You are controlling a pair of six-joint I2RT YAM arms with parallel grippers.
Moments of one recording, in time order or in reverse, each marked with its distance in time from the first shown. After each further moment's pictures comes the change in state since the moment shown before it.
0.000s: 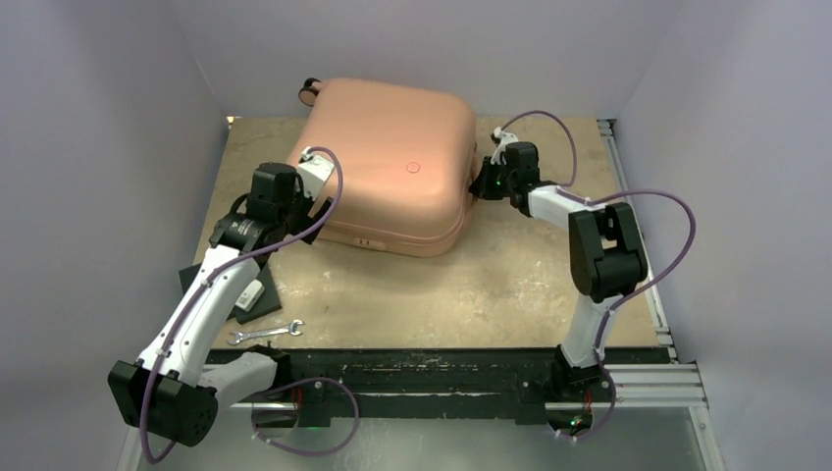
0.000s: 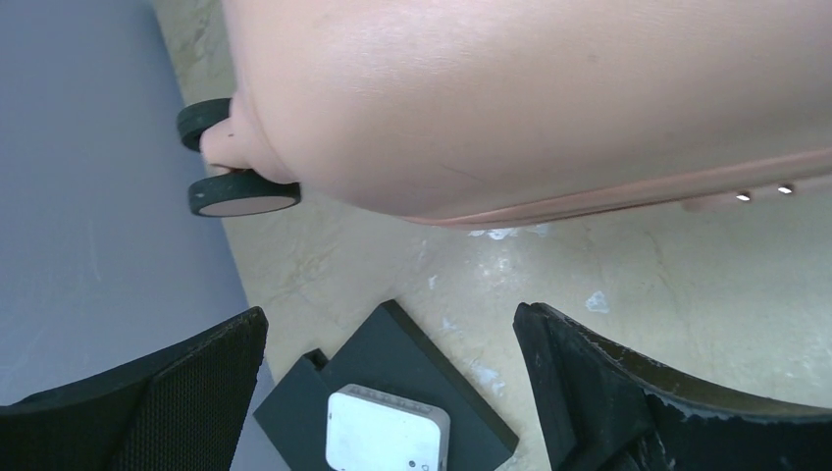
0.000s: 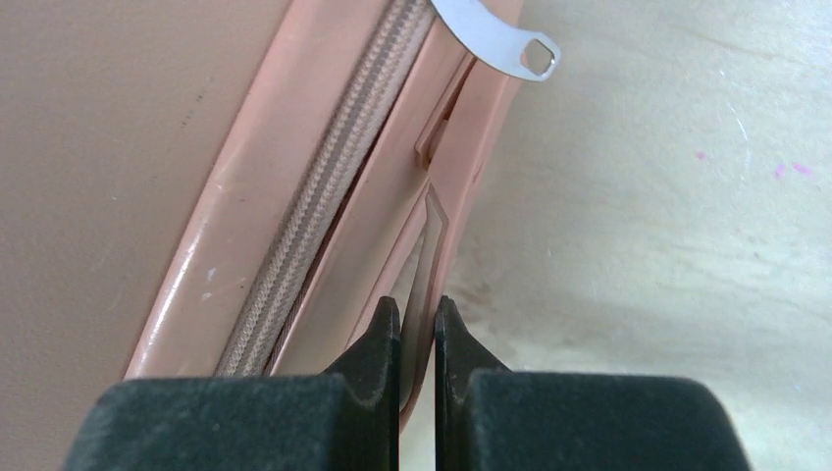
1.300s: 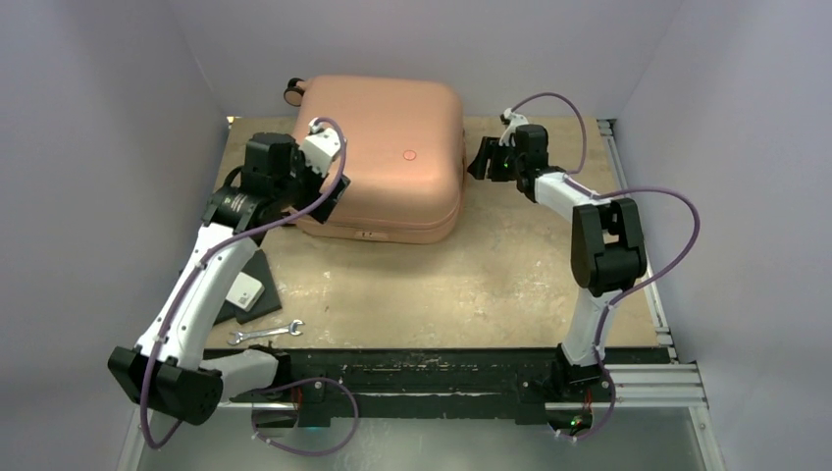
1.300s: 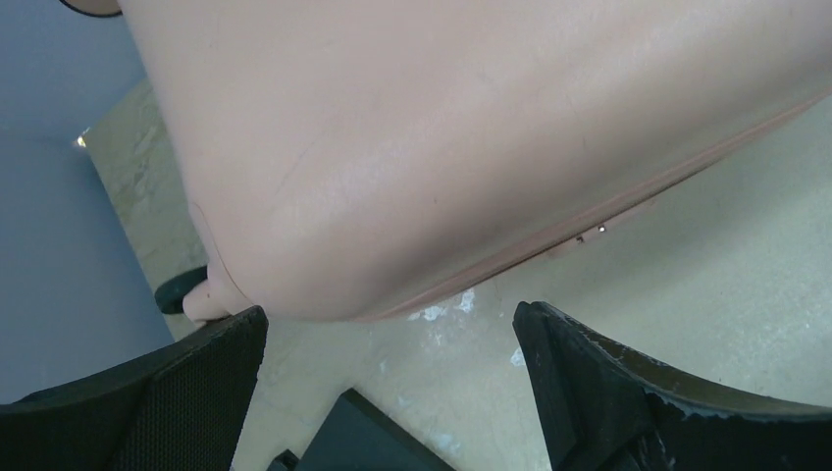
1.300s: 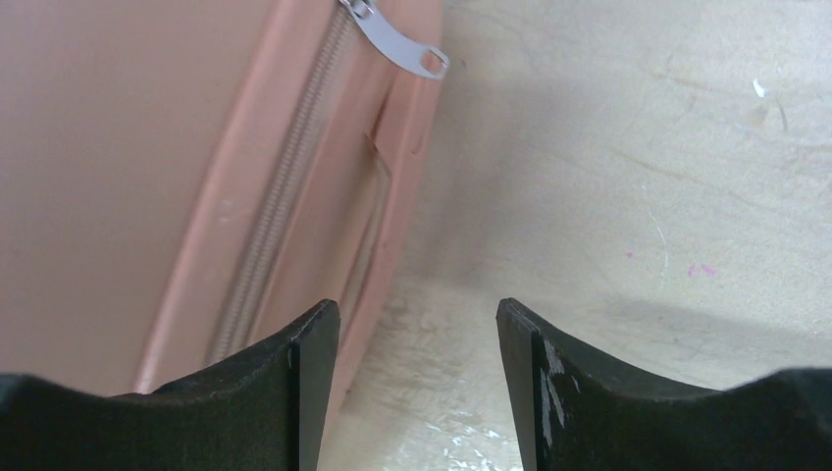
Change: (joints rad) left arm -0.021 0.148 0.278 -0.060 0.248 0.001; right arm -0.043 0.028 0.113 -0.031 -0.001 -0.024
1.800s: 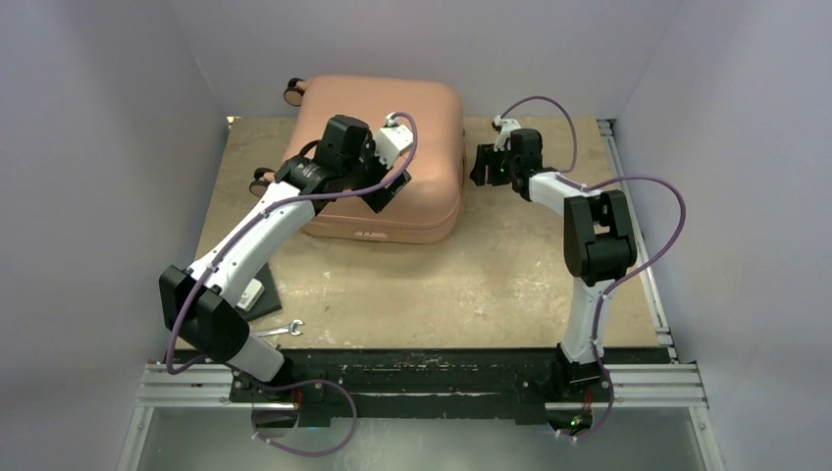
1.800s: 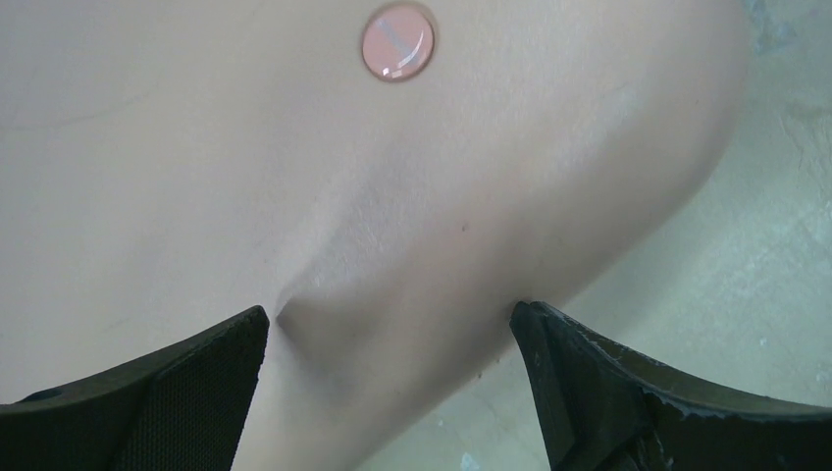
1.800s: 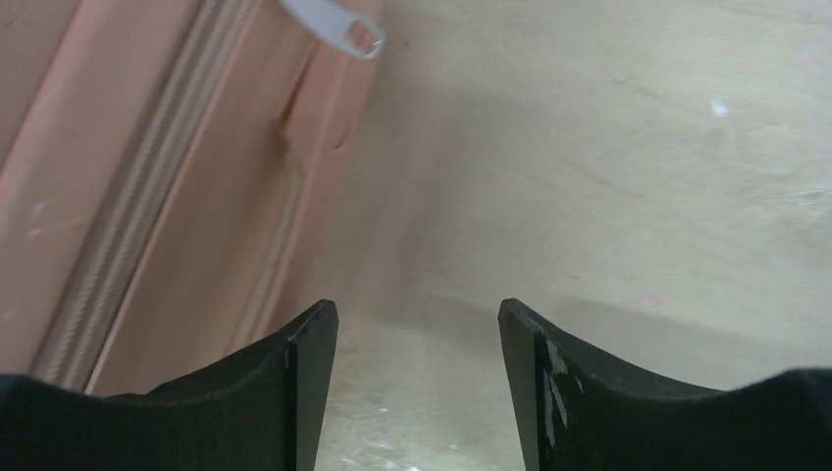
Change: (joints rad) left arm -0.219 0.297 0.156 0.109 0.013 -0.001; right arm -0.010 0.087 0.050 0.014 0.059 -0.155
